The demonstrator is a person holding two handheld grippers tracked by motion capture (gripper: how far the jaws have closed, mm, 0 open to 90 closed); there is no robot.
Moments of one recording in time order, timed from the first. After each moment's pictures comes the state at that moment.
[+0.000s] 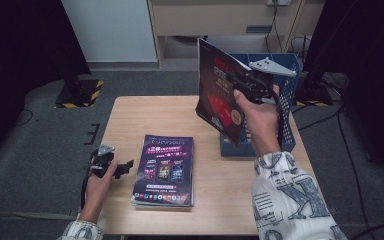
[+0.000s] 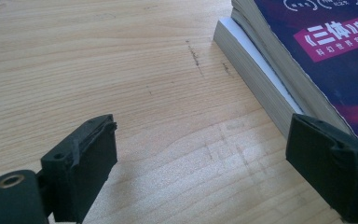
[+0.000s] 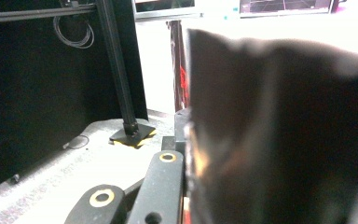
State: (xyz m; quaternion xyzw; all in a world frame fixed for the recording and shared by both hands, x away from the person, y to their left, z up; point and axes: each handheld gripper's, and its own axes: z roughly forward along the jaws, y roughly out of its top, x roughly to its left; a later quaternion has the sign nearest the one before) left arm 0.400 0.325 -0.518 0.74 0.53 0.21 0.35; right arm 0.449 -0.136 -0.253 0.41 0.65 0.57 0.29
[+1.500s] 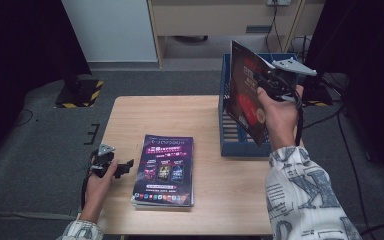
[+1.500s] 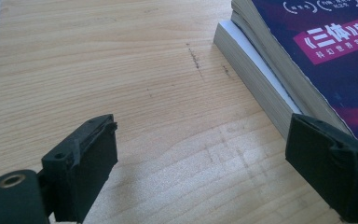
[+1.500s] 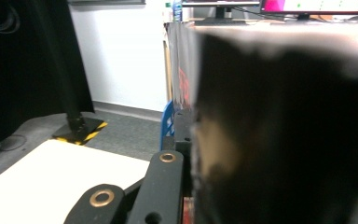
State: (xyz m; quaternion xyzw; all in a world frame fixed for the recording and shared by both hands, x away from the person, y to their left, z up) left arm 0.401 0.324 -0.517 0.74 0.53 0.21 0.35; right arm 0.470 -0.185 -0.264 0.47 0.63 0.51 0.35
